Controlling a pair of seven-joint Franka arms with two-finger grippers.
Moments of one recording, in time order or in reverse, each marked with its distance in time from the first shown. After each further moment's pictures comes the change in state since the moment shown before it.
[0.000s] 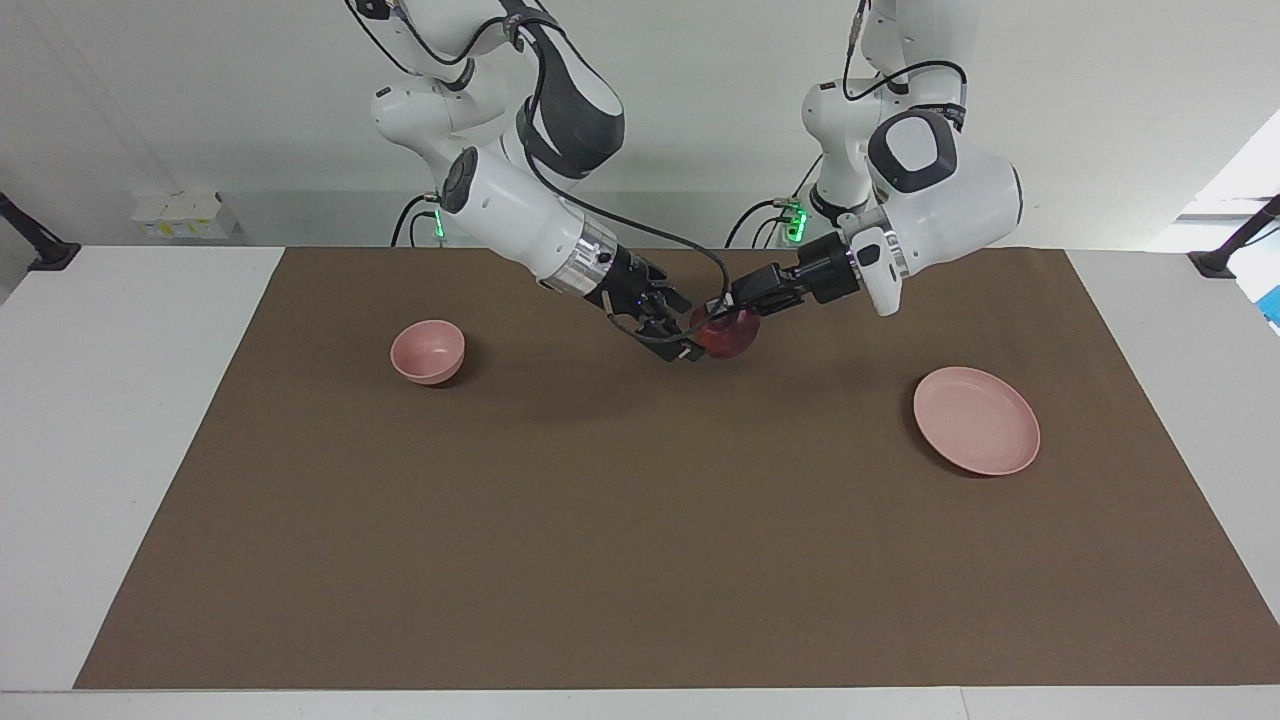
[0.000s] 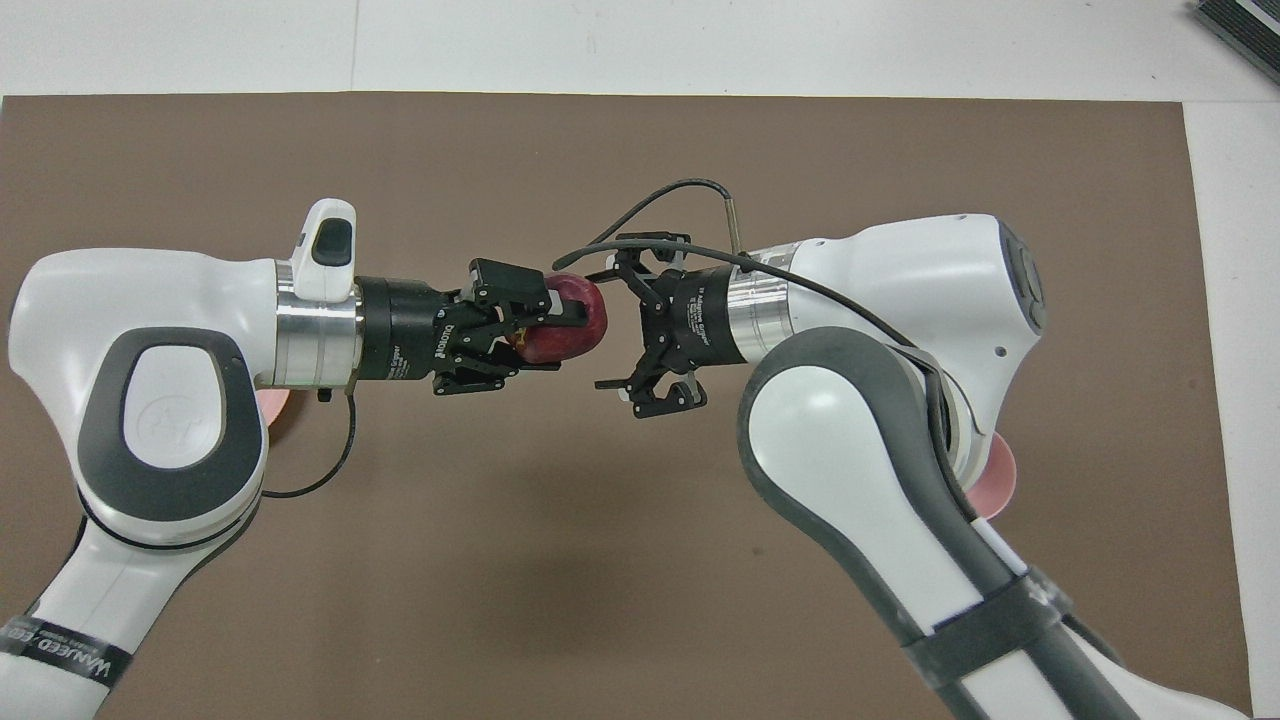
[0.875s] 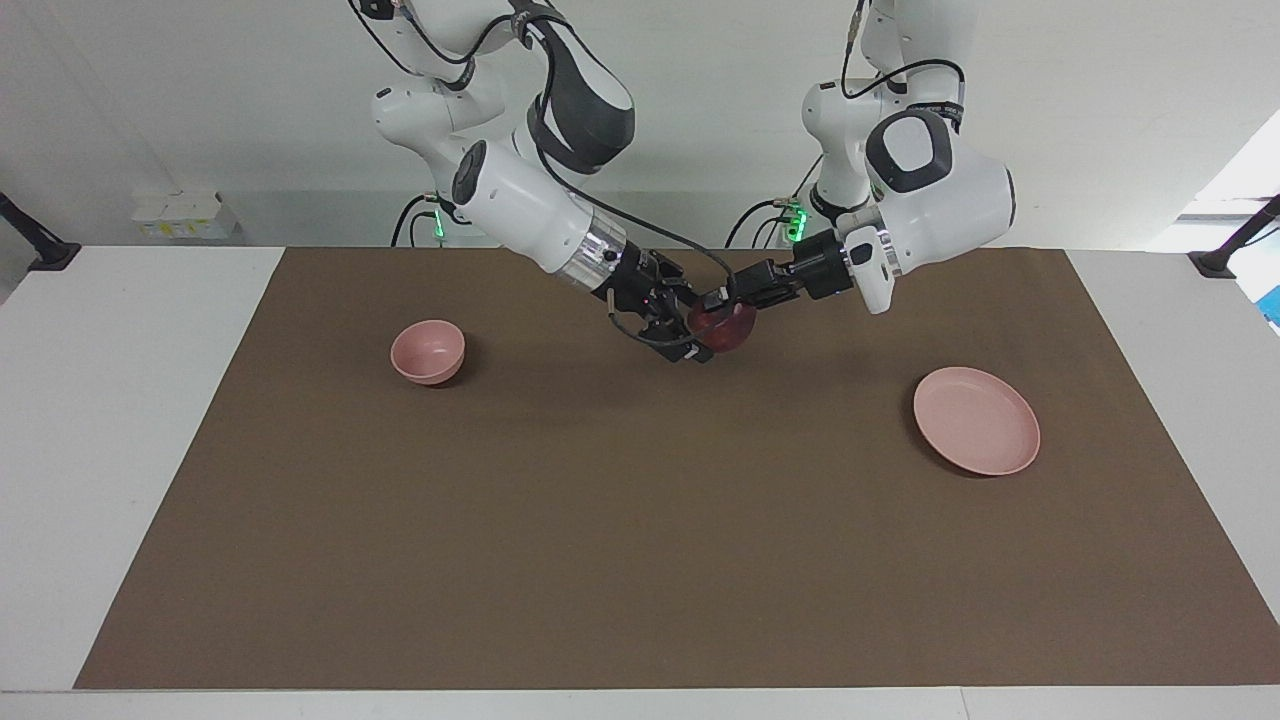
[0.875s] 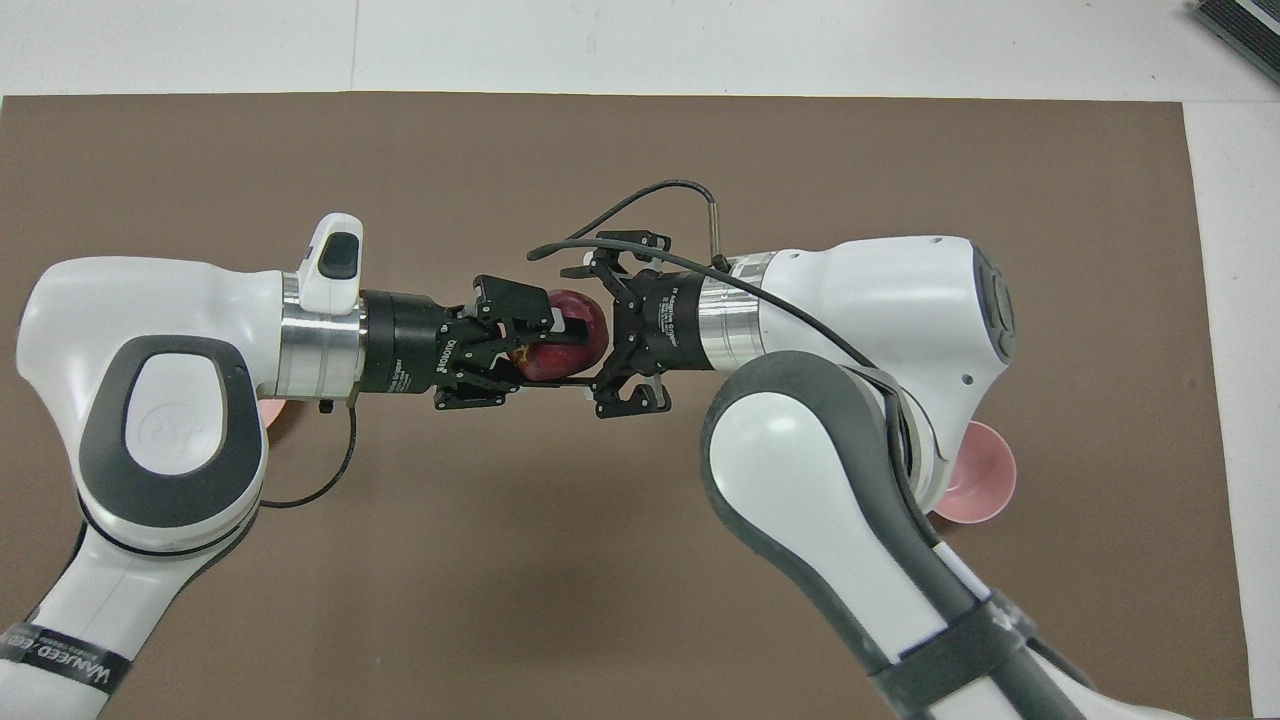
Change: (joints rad) left arm -0.003 -0.010 0.009 -0.022 -0.002 -0.035 0.000; right arm 0.044 0.001 0.005 0.001 0.030 0.090 0.102
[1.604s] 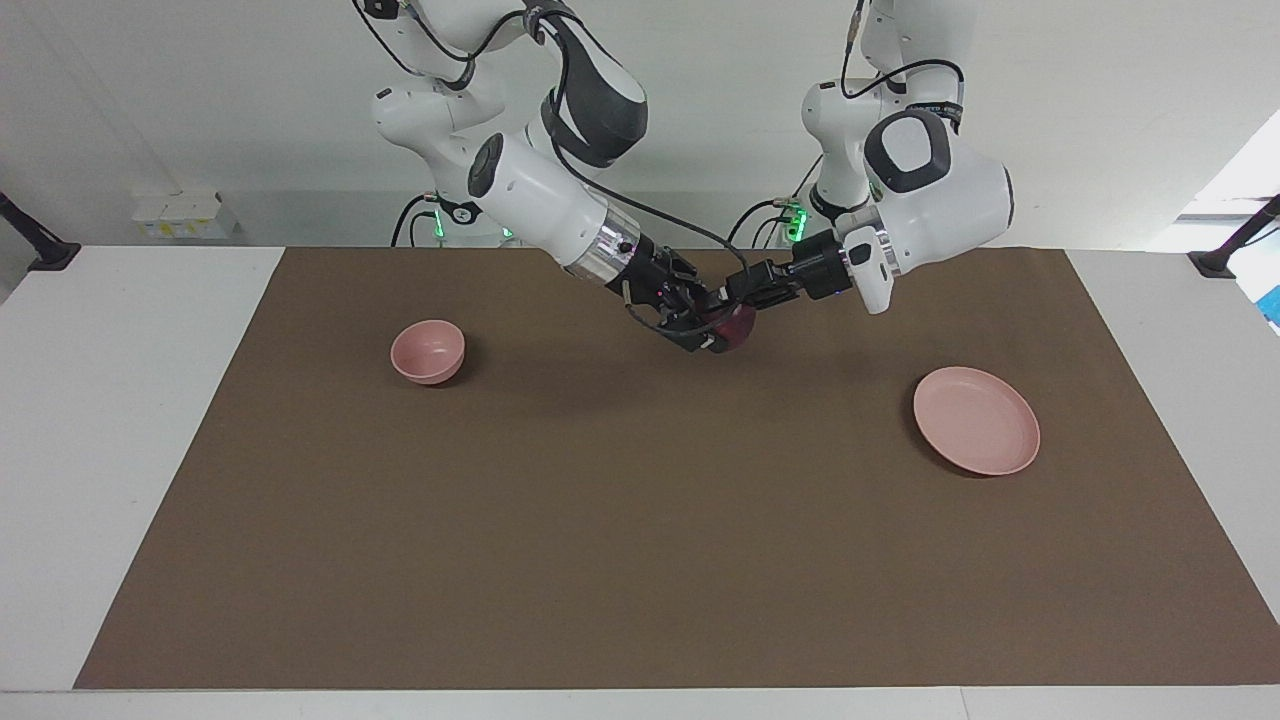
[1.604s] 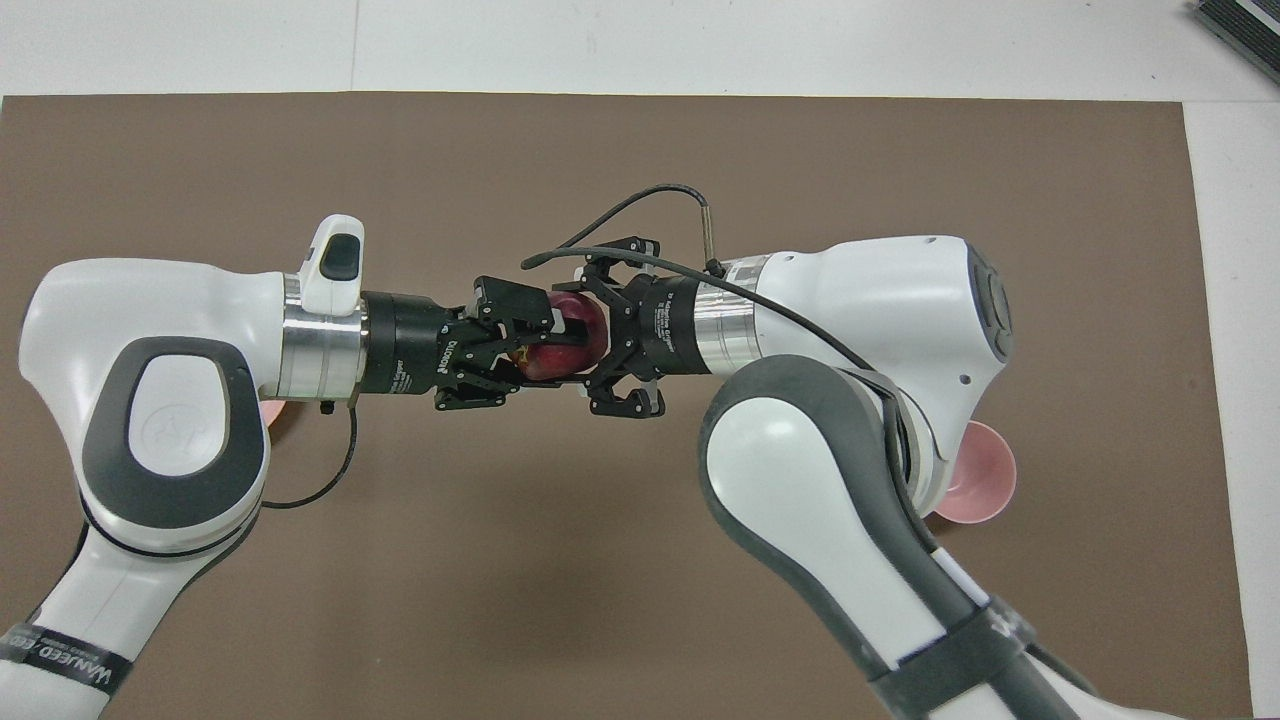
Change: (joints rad) left arm -0.006 0.000 0.004 -0.004 0.001 0.004 0.000; right arm 0.001 -0.003 -0.002 0.003 -0.015 -0.025 -0.016
